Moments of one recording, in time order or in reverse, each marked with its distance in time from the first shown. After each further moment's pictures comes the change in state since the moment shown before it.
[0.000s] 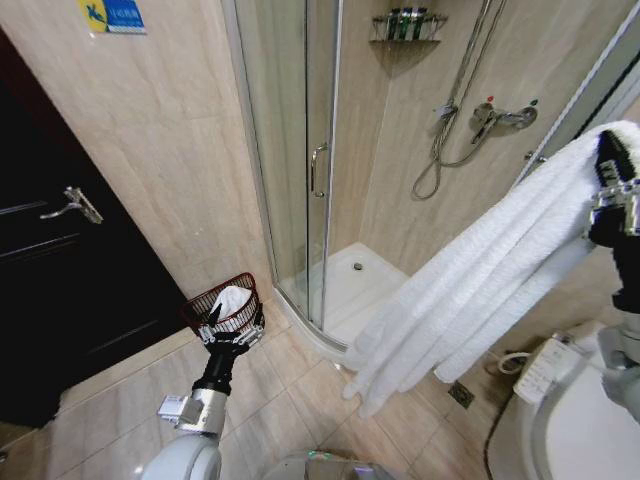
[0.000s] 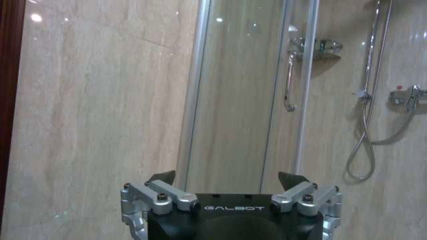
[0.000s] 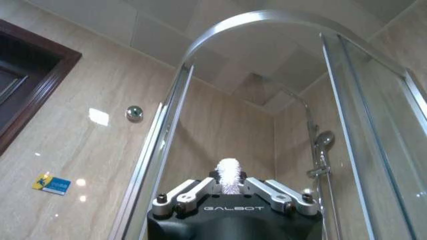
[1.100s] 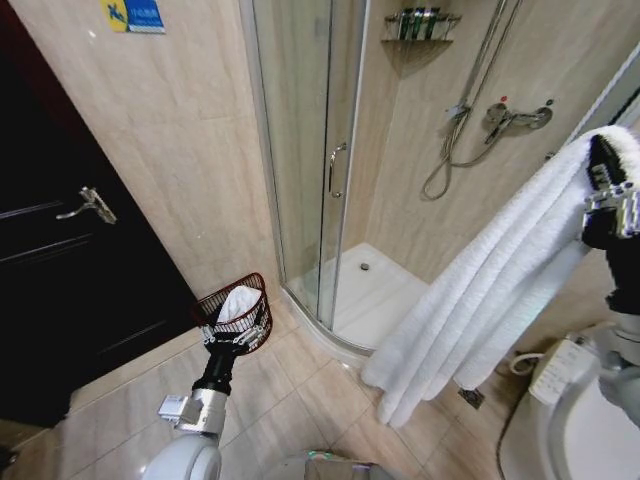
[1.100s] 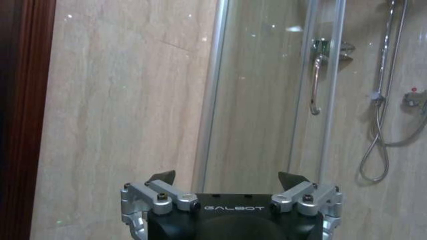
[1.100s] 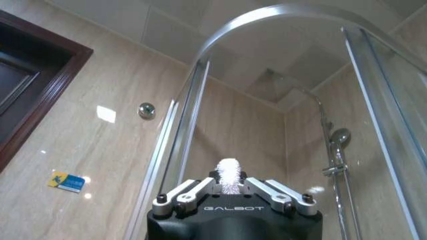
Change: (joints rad) left arm 0.000 0.000 0.000 0.000 0.000 0.000 0.000; right arm -0.003 0.007 -0.011 0.000 -0.015 -0.001 -0.005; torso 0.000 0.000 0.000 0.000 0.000
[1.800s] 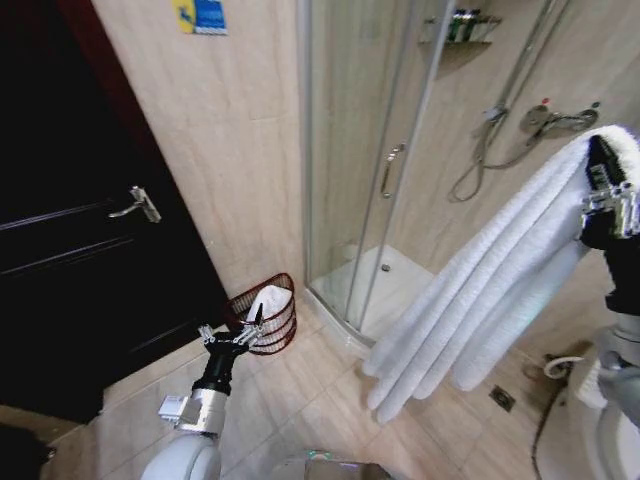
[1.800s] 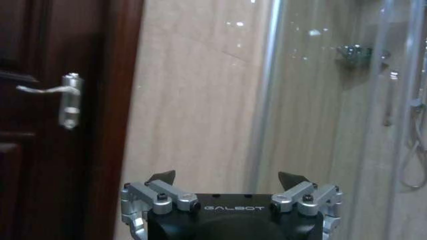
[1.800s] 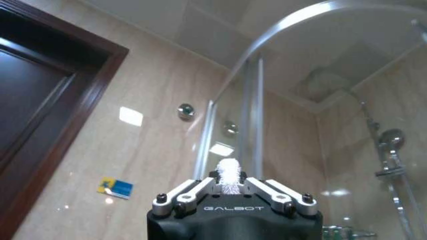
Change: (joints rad) left arm 0.000 0.000 0.000 0.000 0.000 0.000 0.000; right arm 0.002 0.000 -0.005 0.000 0.002 0.003 -0.001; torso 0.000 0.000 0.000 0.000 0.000
